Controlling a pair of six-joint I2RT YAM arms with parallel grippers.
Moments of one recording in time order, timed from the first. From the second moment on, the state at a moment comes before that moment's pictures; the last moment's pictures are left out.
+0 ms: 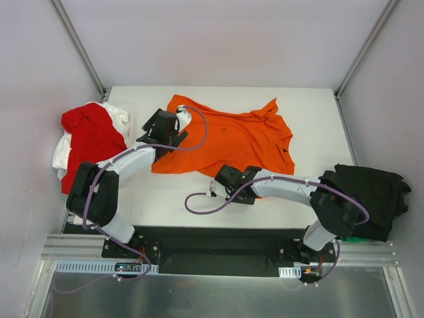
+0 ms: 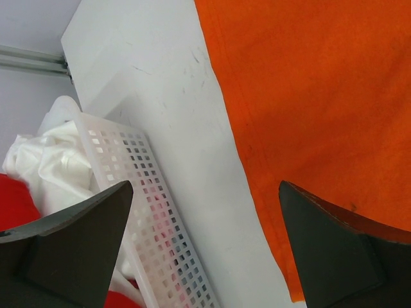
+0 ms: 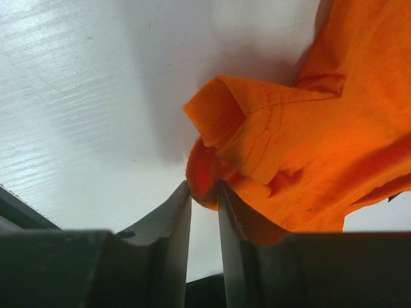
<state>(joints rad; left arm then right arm) -0.39 1.57 0.99 -0.08 -0.40 0.55 1.02 1.62 0.97 -0.77 0.24 -0.47</state>
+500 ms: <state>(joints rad) -0.43 1.43 0.89 -0.16 -0.34 0.52 1.02 1.62 0.97 -0.78 0.24 -0.46</state>
